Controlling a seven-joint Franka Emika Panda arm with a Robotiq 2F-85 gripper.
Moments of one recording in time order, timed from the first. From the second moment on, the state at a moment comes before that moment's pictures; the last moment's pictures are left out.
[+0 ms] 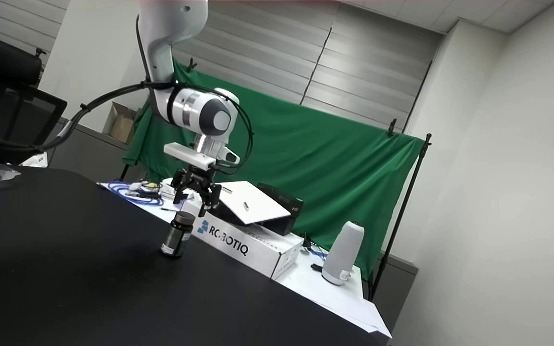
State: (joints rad) arm -0.01 0.82 -0.03 -1.41 0.02 2.32 0.07
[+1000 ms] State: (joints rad) arm -0.01 0.81 -0.03 -1.42 0.02 2.28 0.07
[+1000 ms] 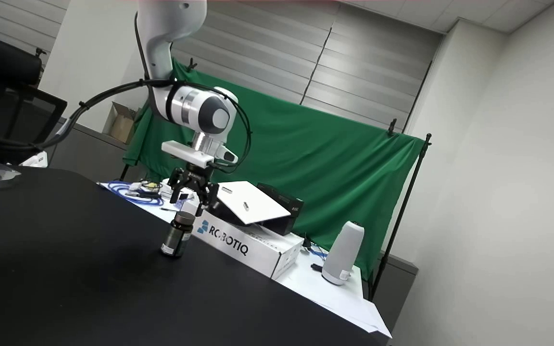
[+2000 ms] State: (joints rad) arm 0.00 0.85 -0.03 -1.42 0.01 2.37 0.07
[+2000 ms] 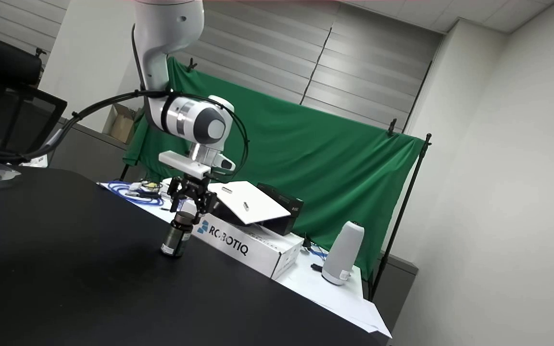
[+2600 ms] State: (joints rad) arm 0.01 0.85 -0.04 -1.42 0.01 2.40 0.08
